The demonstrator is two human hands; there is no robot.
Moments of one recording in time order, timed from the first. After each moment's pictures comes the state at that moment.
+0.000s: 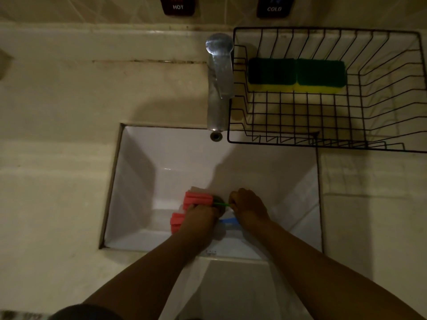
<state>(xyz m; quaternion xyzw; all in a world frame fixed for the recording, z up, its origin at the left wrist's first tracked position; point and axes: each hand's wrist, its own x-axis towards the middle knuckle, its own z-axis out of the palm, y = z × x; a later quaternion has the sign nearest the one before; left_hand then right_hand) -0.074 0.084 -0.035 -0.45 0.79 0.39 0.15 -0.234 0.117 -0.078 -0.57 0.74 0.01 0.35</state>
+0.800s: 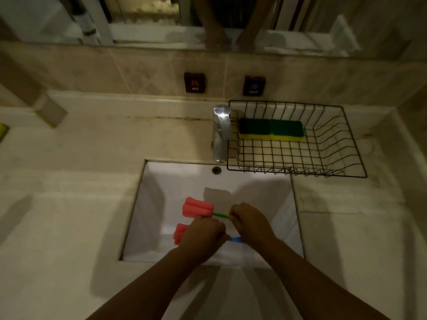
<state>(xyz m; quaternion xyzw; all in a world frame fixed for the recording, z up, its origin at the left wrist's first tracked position) -0.070 0.083 0.063 -0.36 0.88 0.31 0.04 -0.228 0.127 0.040 -0.60 0.75 -0.13 0.25</state>
